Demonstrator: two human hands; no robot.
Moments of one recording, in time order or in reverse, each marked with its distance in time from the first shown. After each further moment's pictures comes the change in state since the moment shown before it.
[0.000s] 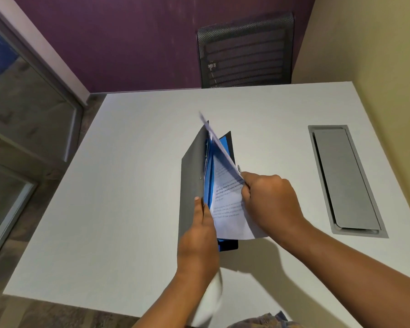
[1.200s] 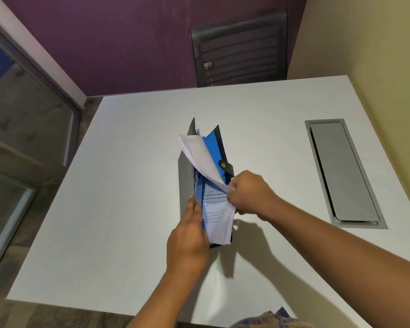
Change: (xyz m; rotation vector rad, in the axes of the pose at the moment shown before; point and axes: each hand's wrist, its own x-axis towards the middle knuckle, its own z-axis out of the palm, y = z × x) left_hand 0.001 -0.022 -0.010 -0.141 0.068 0.003; right_hand 0.026 -0.016 0.009 0.466 -0.536 0.425
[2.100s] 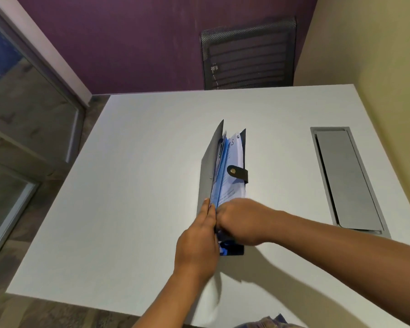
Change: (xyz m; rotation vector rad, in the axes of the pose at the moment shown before) left_hand -0.008 0.005 -0.003 -0.055 -0.101 0.091; right_hand 0.003 0.016 0.034 -0.908 -0.259 -0.833
